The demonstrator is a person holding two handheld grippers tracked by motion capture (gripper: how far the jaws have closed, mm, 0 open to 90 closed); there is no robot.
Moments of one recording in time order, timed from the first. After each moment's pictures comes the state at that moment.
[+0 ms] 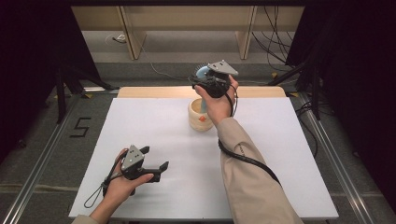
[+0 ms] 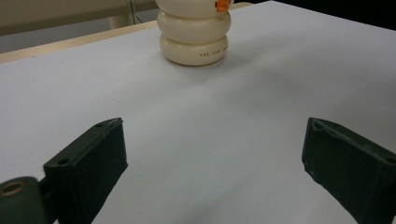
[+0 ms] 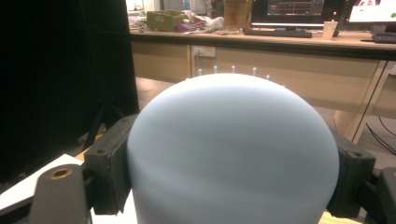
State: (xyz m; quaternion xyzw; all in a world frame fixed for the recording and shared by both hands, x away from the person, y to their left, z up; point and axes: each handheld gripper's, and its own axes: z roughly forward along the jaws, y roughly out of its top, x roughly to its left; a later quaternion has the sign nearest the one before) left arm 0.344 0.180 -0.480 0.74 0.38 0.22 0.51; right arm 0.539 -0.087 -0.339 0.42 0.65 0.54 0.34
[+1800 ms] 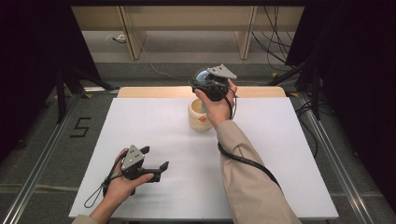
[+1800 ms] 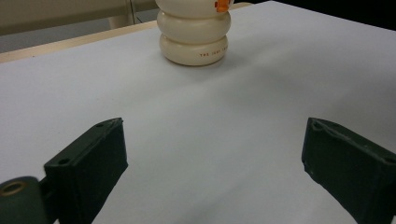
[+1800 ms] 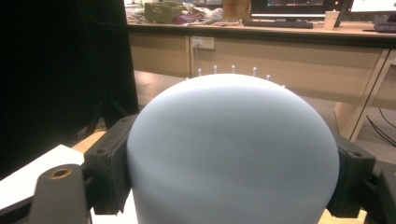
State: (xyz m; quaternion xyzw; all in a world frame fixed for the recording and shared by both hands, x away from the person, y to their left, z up) left arm 0.344 0.180 -0.480 0.74 0.38 0.22 0.51; right arm 0.543 -0.087 -0.356 0.42 0.66 0.53 0.33
